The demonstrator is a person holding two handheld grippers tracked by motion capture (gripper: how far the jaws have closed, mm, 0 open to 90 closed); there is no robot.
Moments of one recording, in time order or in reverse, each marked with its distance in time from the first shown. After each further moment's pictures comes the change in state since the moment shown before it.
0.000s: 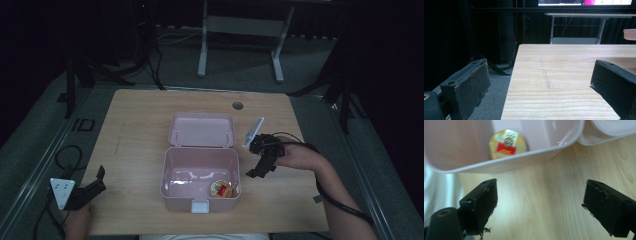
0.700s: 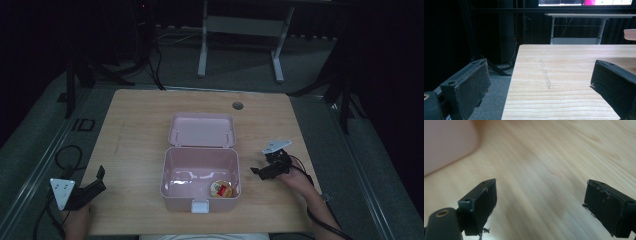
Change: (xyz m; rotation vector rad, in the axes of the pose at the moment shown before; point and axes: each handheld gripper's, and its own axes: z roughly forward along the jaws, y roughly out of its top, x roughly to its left) left arm 0.000 0.000 0.000 -0.003 0.002 0.003; right arm -0.032 -0.104 0.095 -0.363 -0.292 0.327
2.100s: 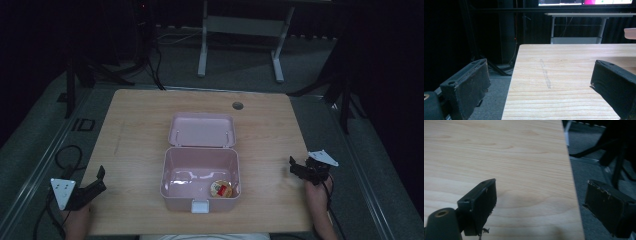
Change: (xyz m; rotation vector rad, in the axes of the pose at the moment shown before) left arm -0.001 0.000 0.000 0.001 0.002 0.007; right arm -0.033 -0.093 -0.048 -0.226 -0.614 0.497
